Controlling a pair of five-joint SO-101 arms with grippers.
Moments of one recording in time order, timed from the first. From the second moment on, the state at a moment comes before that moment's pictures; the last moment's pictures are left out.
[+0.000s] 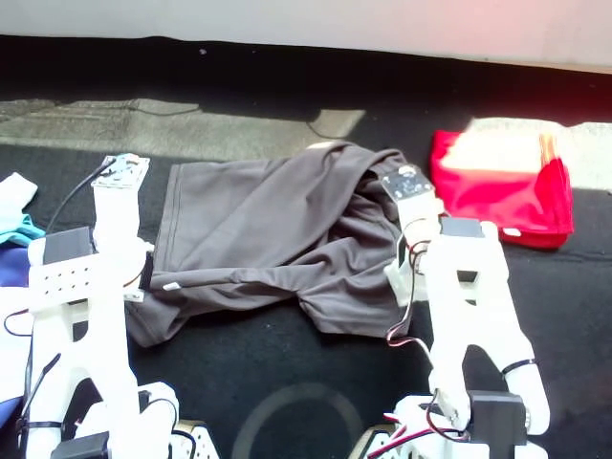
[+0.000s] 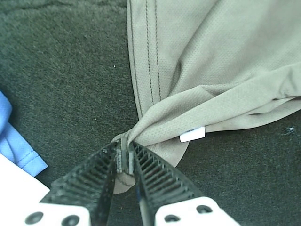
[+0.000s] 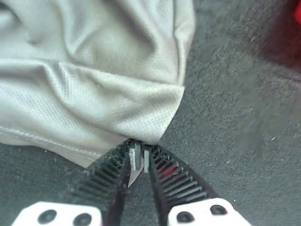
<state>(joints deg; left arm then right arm) -21.0 -32.9 44.4 71.0 -21.0 -5.6 -15.7 39.9 68.2 24.3</state>
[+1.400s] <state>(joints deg) -20.9 -32.9 45.9 70.3 -21.0 -7.0 -27.0 41.6 68.4 21.2</state>
